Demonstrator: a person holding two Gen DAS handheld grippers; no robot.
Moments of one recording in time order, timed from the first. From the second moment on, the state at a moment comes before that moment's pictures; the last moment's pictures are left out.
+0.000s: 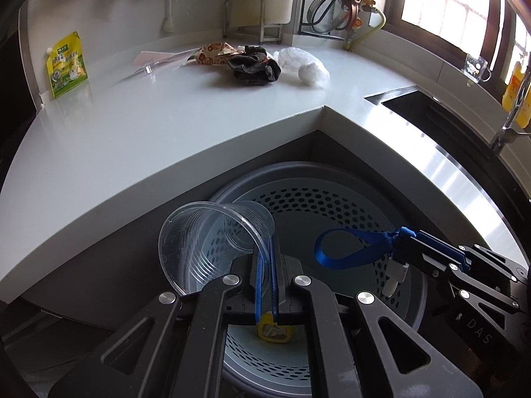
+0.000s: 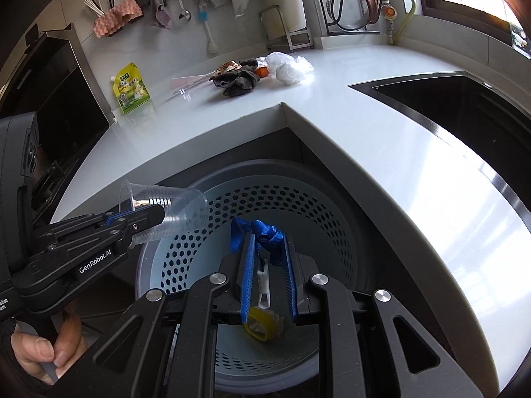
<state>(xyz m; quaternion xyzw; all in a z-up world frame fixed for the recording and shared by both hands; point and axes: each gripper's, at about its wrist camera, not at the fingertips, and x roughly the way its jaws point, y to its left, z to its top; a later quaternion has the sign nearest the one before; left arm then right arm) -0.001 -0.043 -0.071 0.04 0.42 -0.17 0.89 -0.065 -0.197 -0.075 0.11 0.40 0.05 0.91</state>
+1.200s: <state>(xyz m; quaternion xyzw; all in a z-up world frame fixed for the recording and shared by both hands) -0.003 -0.035 -0.075 0.03 0.42 -0.16 0.89 -0.070 -0.207 -0.077 0.13 0.39 0.03 0.91</state>
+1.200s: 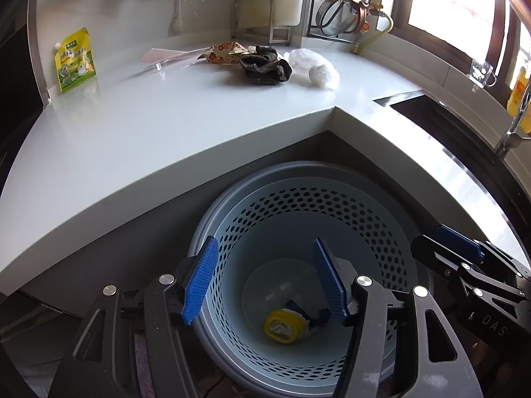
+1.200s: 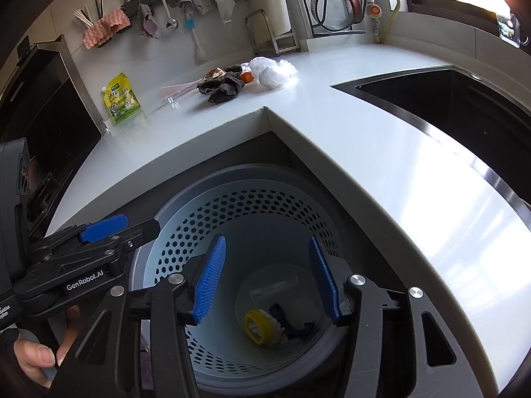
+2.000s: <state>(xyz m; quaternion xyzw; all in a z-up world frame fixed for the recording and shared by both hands) 0.012 -0.012 -0.016 0.02 0.31 -0.10 0.94 -0.044 -0.218 -0.032 0.09 0.32 0.02 0.94</state>
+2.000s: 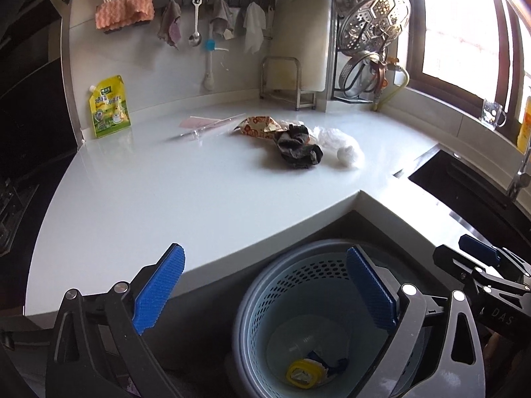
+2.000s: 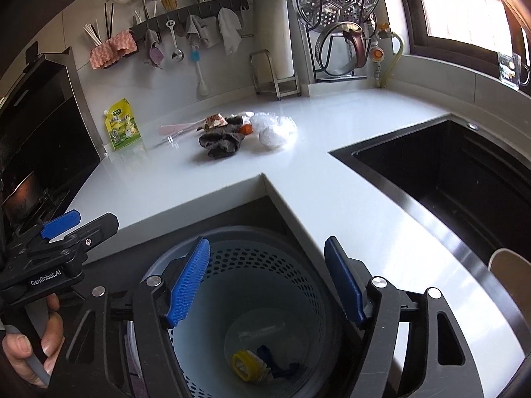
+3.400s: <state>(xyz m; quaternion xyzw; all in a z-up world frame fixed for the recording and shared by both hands) 0.202 -0.030 -0.002 0.03 0.34 -0.03 0.94 0.232 -0.236 -0.036 0.04 0.43 0.05 0.90</state>
